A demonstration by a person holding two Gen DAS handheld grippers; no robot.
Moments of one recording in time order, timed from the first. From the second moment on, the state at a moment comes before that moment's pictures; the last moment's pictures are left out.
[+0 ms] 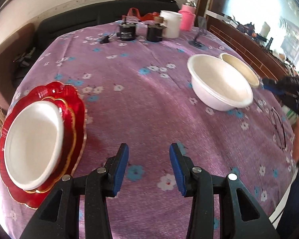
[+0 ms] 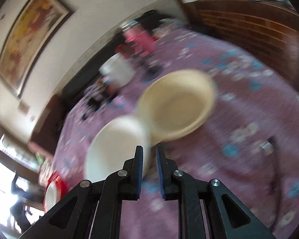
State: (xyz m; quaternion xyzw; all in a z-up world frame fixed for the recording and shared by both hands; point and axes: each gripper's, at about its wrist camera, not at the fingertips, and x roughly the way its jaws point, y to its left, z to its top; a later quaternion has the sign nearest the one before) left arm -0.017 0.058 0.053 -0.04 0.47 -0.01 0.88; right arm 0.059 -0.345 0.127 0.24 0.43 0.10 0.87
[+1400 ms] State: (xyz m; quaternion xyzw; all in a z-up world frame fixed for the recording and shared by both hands) left arm -0.019 -0.002 0.057 -0.06 0.49 -0.14 0.86; right arm -0.052 -0.406 0.088 0.29 0.54 0.17 0.77
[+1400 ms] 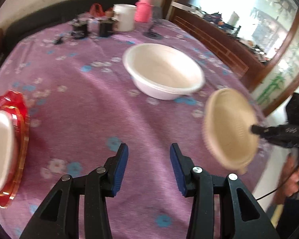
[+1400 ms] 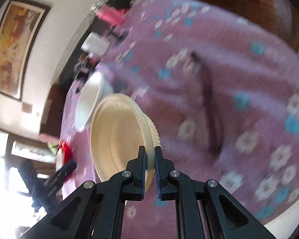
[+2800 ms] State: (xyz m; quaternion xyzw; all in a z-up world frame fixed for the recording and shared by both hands) left arm -0.007 -0.014 0.045 -0.04 0.50 -0.12 0.85; right arm -0.034 -0.295 0.103 0.12 0.52 0.22 0.82
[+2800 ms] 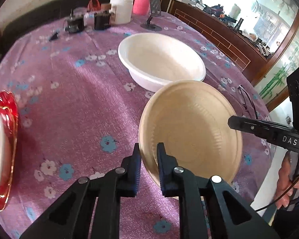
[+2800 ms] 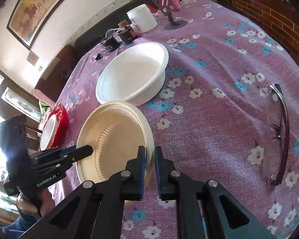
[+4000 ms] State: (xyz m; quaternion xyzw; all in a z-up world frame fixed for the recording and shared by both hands) left arm -0.051 0.112 0.099 -0.11 0.41 -0.02 0.90; right arm -0.019 -0.157 0.150 0.05 0.49 0.31 0.81
